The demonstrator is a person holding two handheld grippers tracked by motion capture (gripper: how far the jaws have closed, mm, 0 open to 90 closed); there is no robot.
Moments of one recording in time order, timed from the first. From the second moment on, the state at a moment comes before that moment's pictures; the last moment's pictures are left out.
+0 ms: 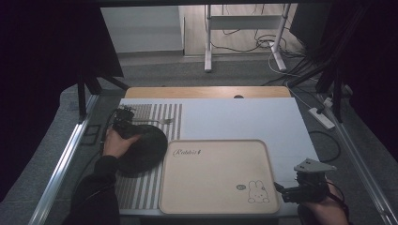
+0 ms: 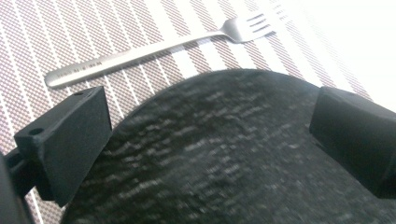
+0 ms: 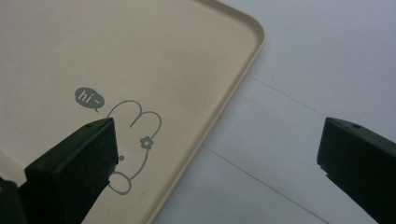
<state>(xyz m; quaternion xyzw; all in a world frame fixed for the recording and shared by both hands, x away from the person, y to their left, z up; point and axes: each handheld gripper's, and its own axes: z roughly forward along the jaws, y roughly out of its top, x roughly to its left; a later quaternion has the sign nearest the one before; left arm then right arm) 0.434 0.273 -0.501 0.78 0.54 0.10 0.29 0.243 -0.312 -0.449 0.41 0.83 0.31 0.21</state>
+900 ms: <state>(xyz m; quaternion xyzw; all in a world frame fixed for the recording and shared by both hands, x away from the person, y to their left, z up) 0.496 0.301 -0.517 0.77 0.59 0.13 0.22 0.243 -0.313 -0.449 0.41 0.83 0.31 0.21</state>
